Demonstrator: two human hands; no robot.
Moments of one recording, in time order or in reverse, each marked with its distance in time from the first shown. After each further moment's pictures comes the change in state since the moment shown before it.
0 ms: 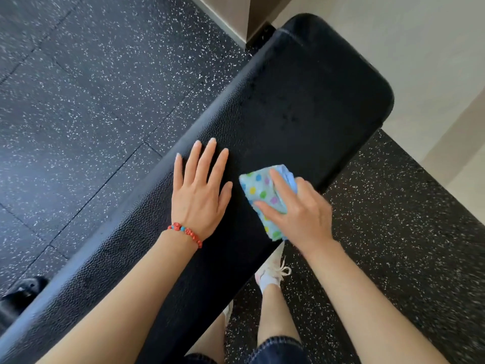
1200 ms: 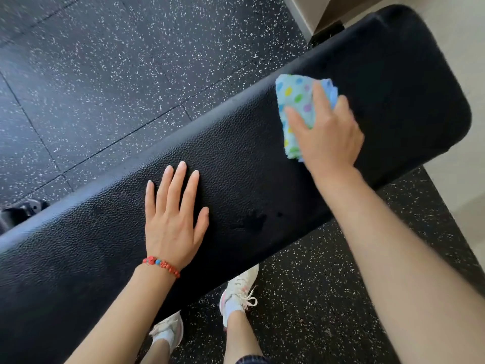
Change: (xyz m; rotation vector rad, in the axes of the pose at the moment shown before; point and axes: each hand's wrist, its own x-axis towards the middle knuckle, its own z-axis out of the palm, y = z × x) left_hand -0.125 -0.013 0.010 0.086 0.074 -0.387; right_hand 0.103 -0.020 0.023 0.010 -0.184 0.148
